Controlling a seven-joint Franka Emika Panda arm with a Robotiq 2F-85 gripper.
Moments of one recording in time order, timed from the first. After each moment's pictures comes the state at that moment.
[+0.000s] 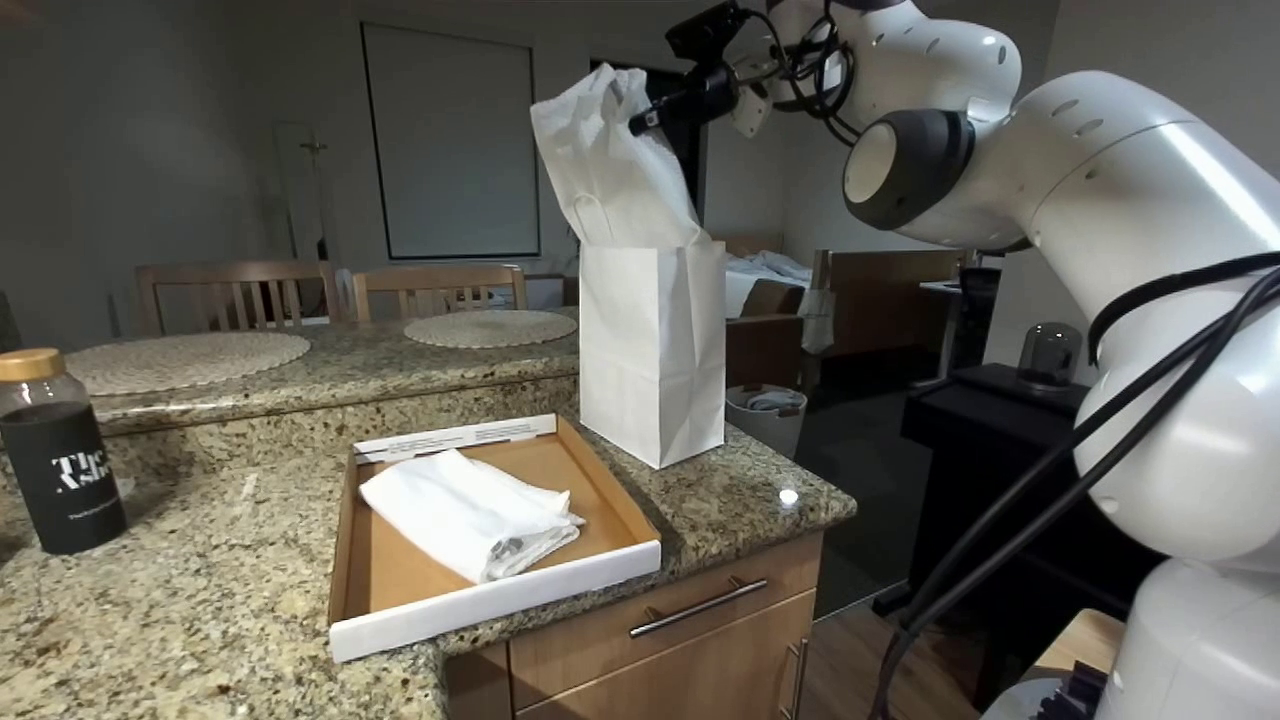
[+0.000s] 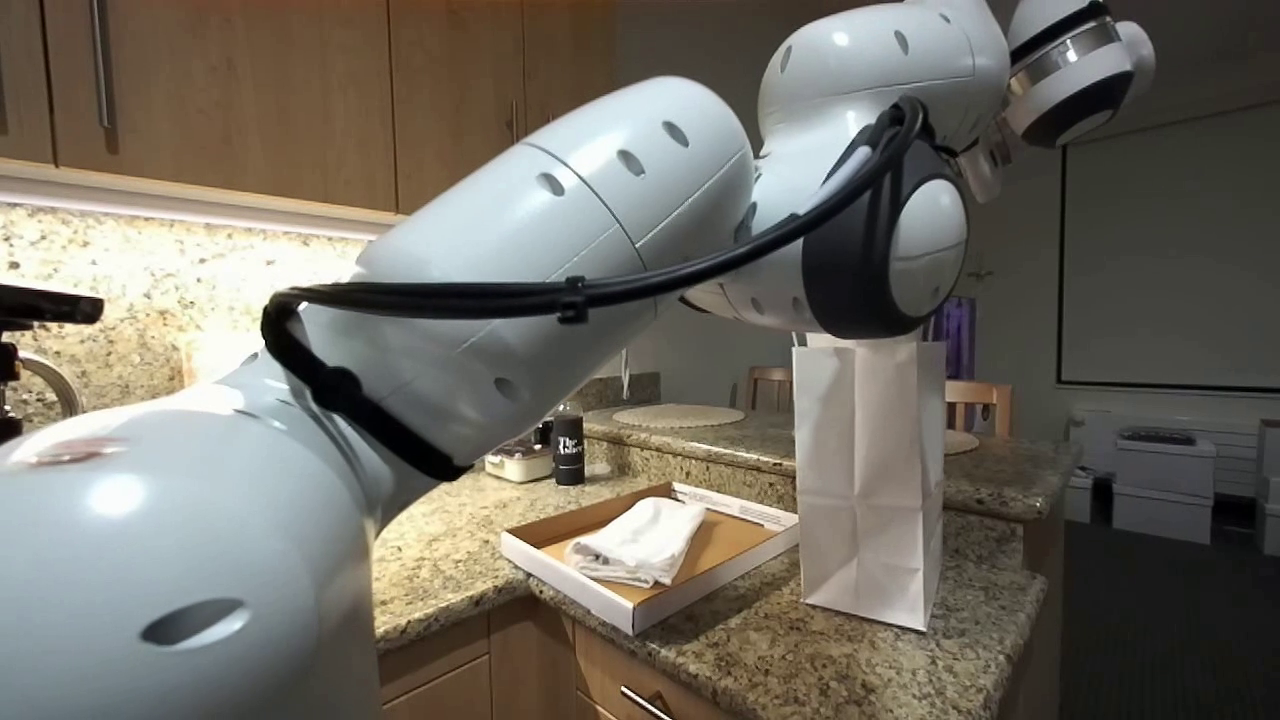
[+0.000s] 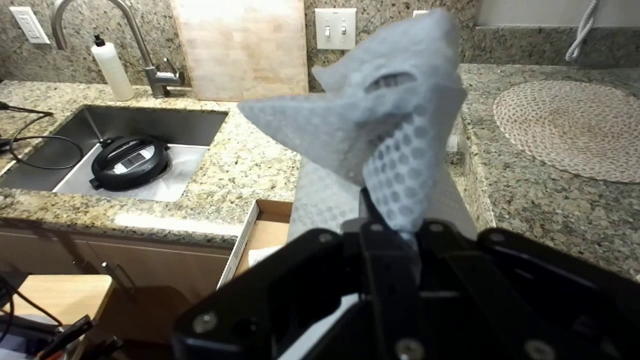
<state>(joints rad) -0.50 0.91 0.22 -0.40 1.08 1.07 1.74</state>
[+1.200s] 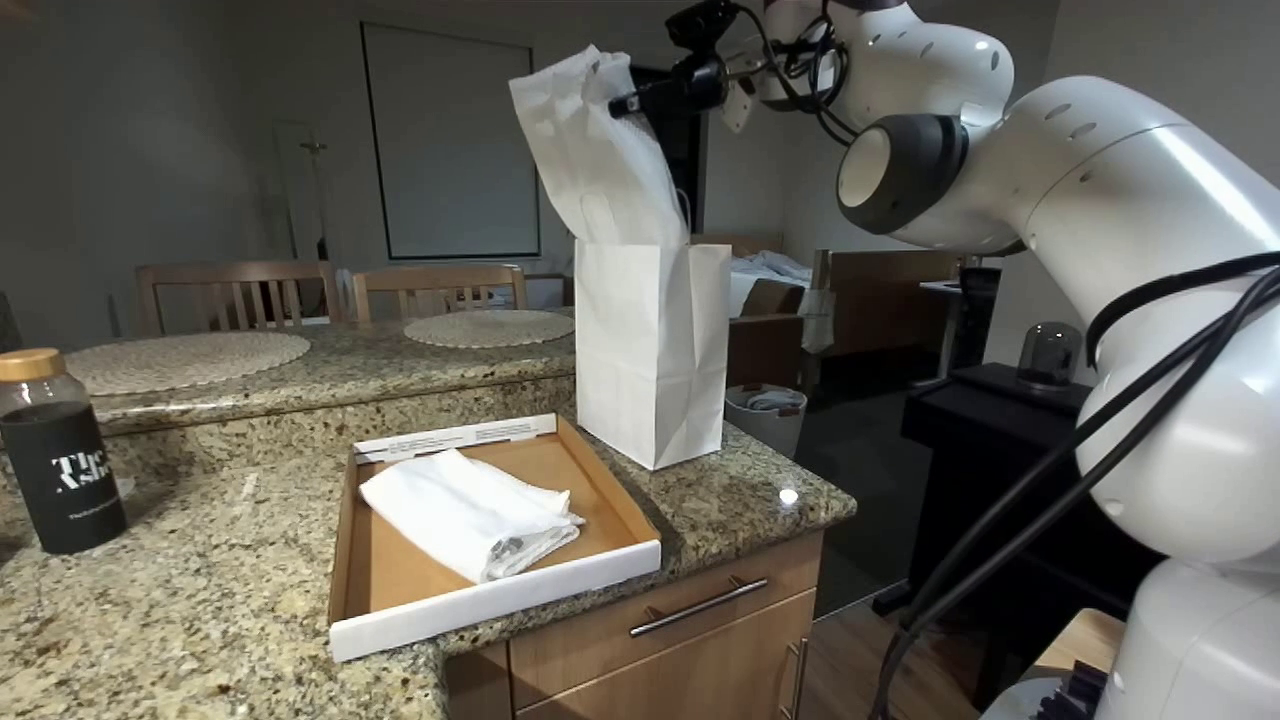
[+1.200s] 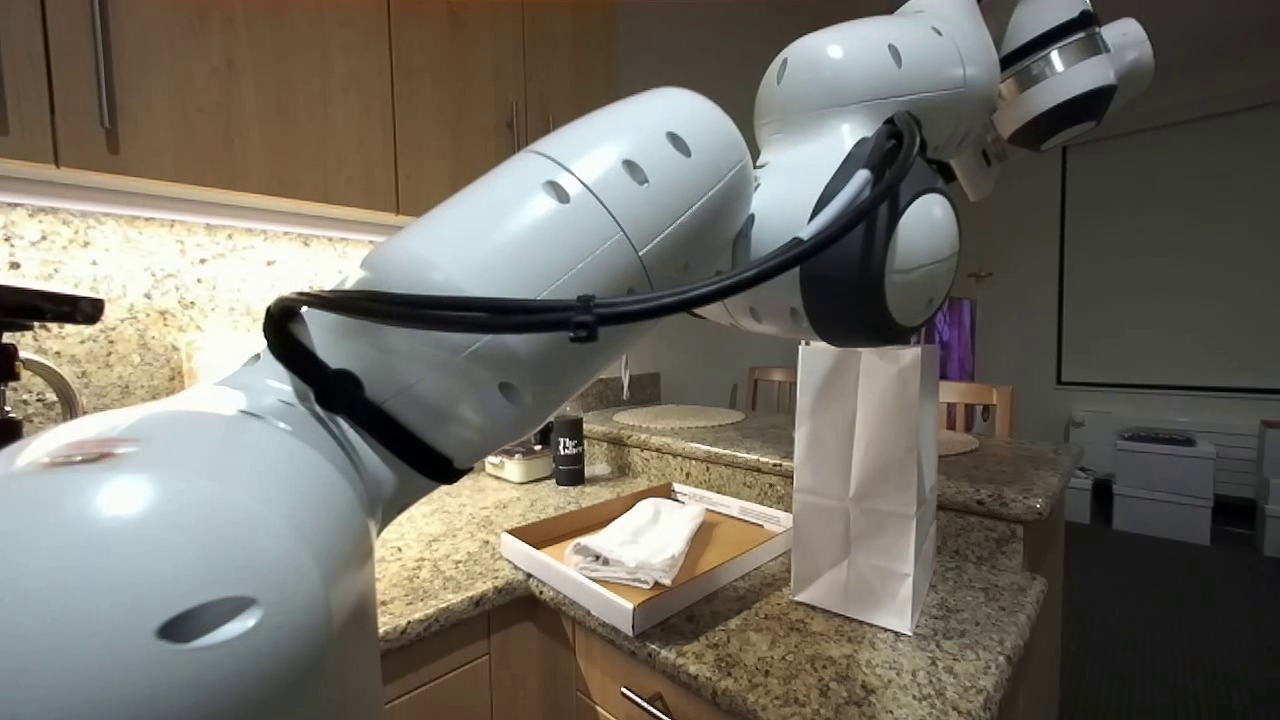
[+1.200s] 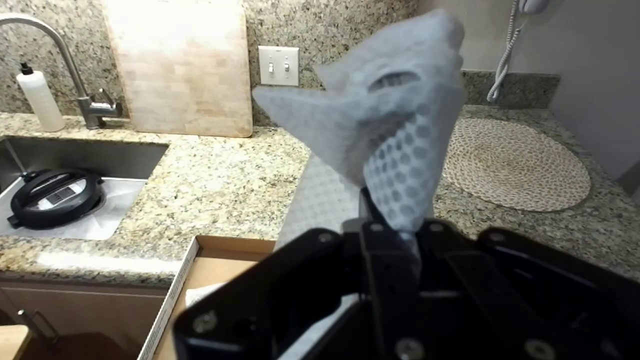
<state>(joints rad) -0.48 0.92 0.23 -0.38 1.14 1.22 1.74</state>
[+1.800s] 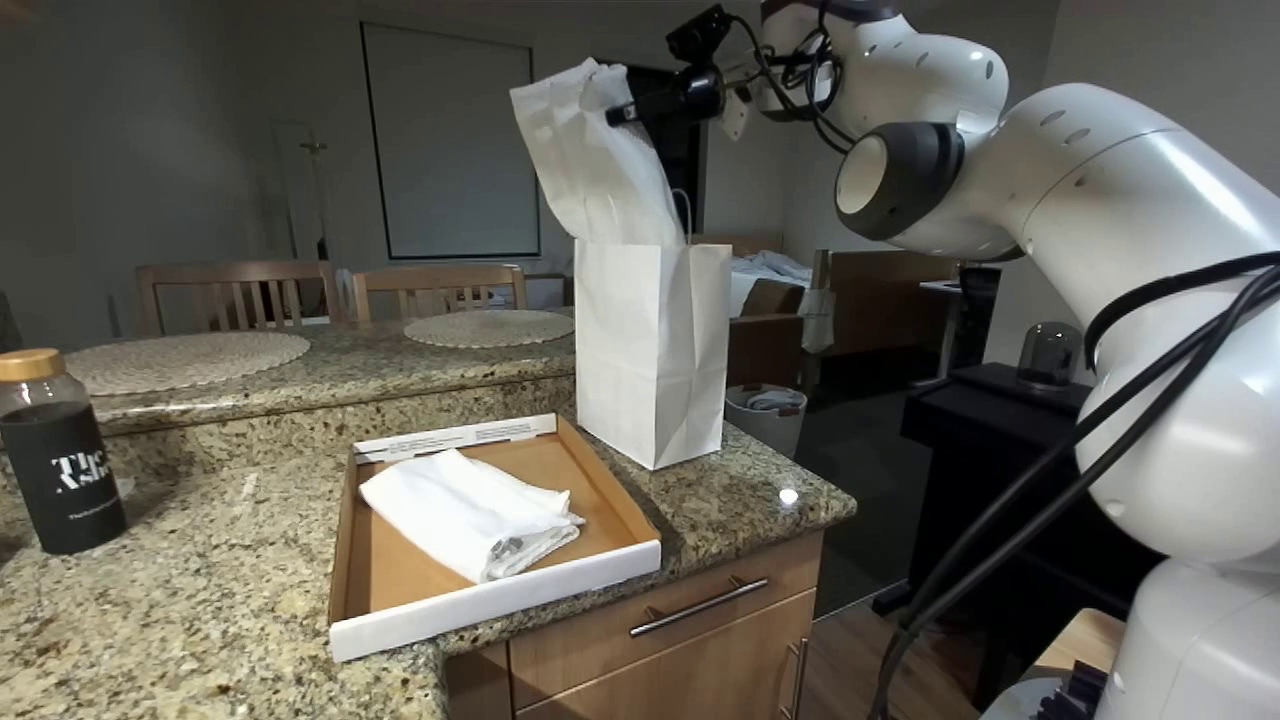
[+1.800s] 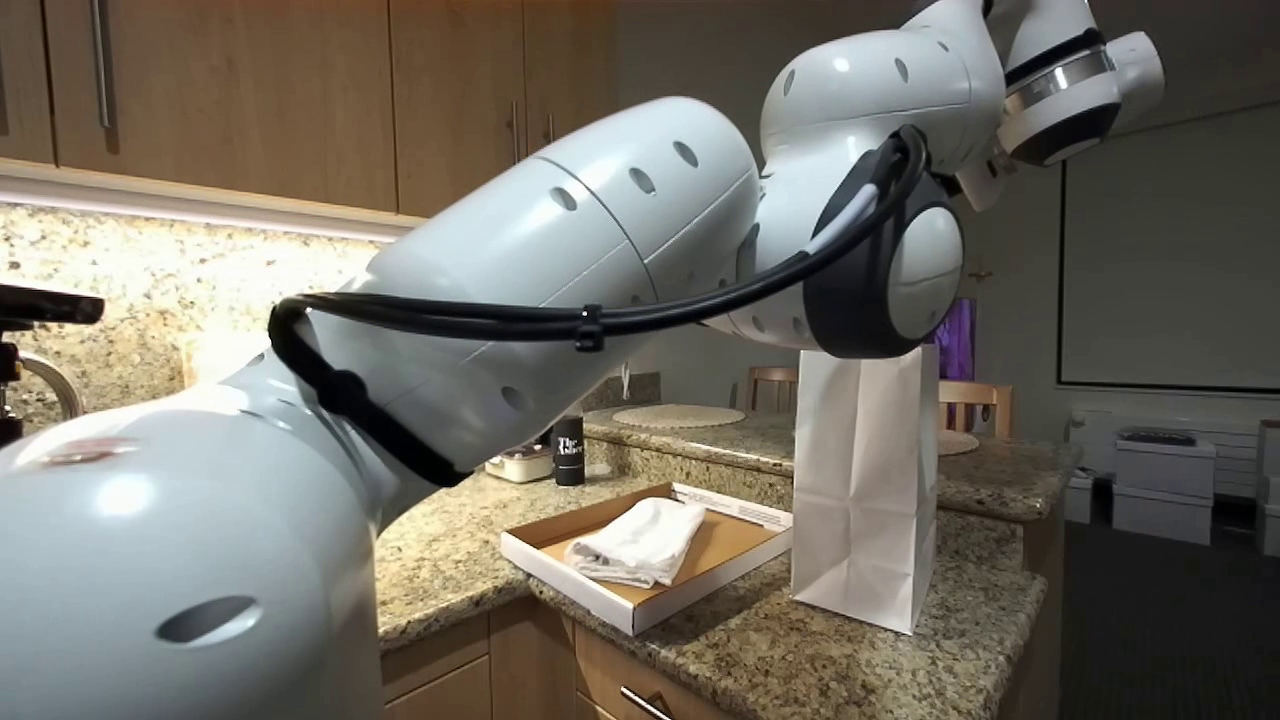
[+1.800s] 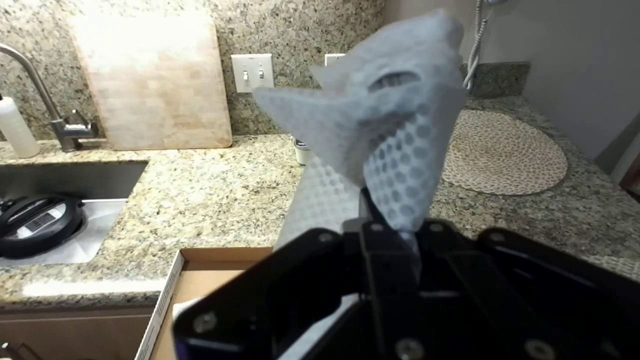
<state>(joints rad) -0.48 0.94 0.23 -0.38 1.14 1.29 1.80</state>
